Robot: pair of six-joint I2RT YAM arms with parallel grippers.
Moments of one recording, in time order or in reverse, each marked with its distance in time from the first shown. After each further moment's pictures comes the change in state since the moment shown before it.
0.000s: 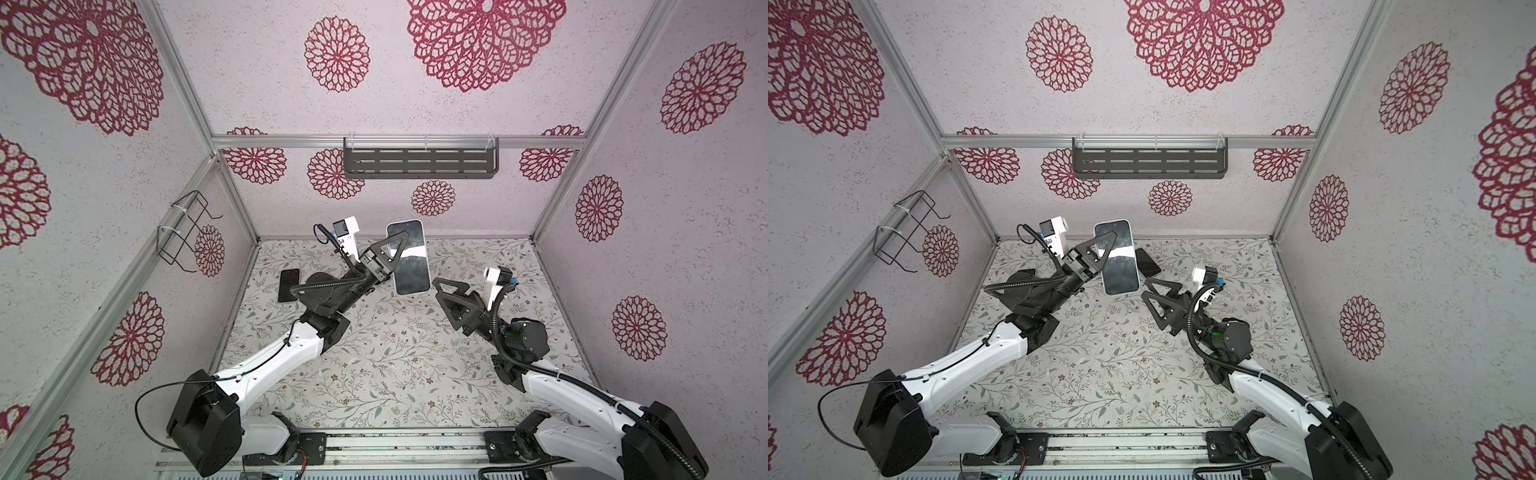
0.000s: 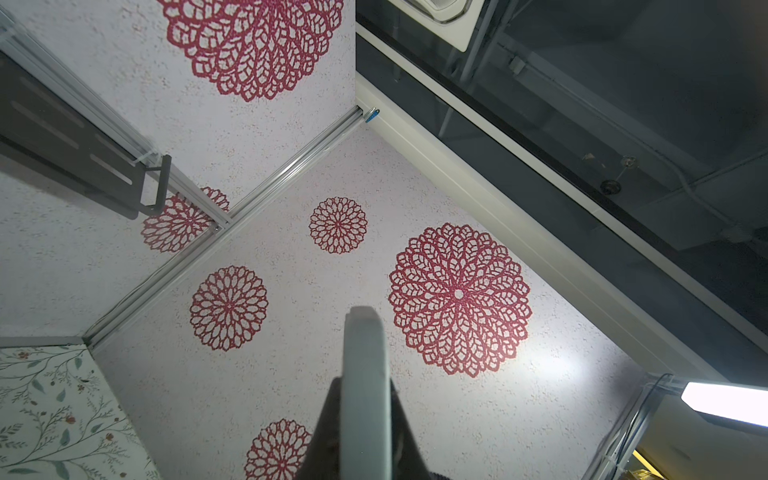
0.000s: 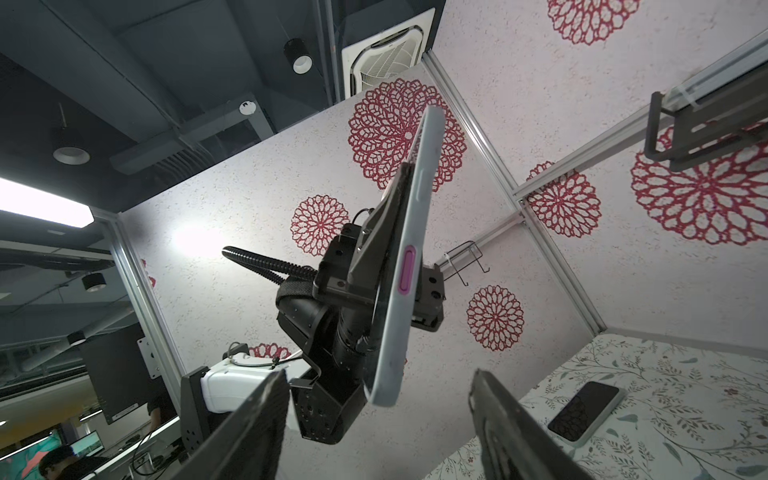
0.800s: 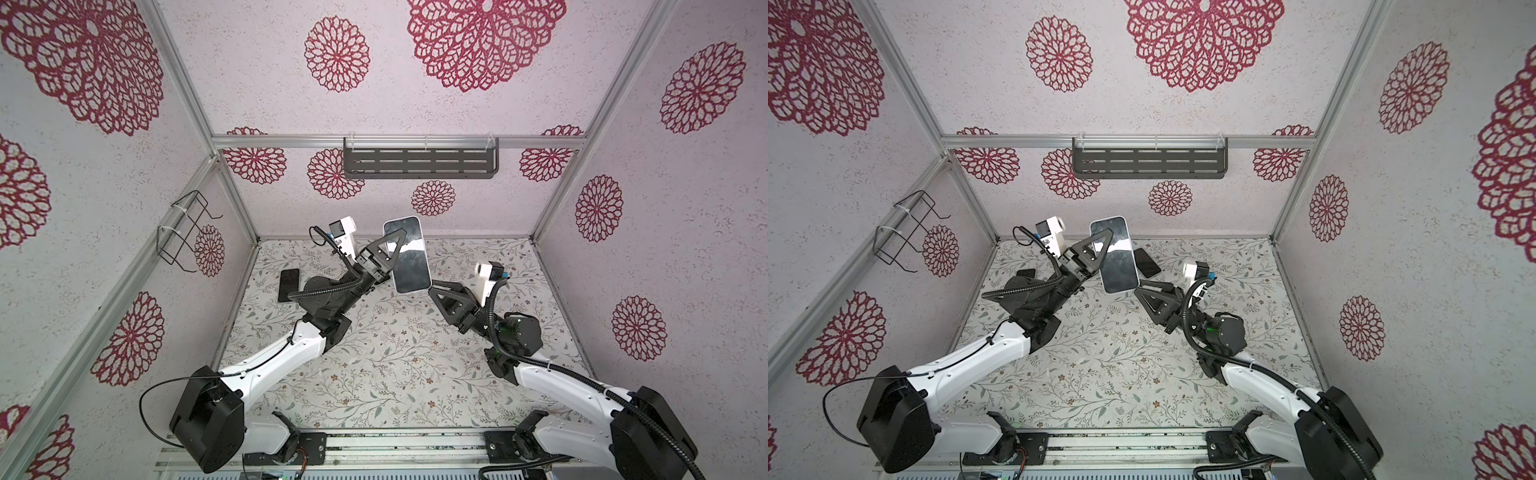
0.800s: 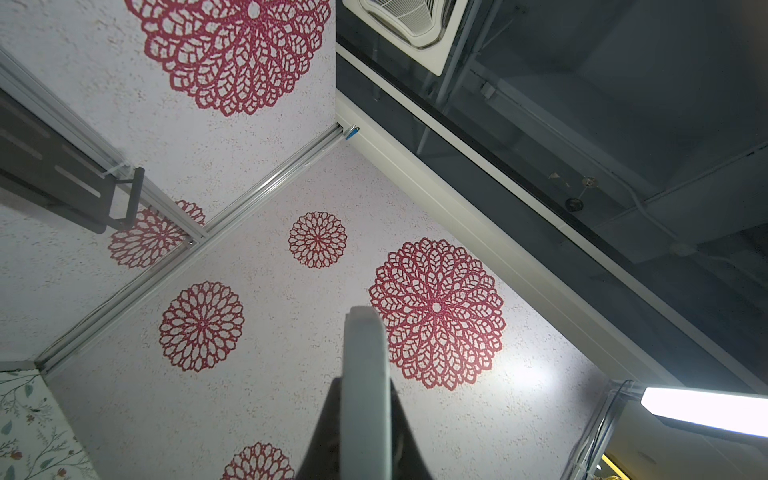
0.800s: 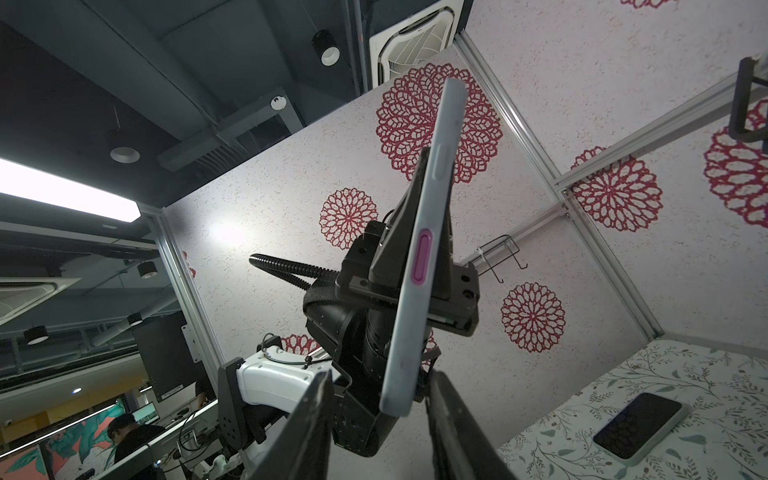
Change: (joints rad) left arm -0.001 0.021 -0.007 0.100 -0.012 -0.048; right arm 0.022 0.081 0.054 0.070 -0.051 0.048
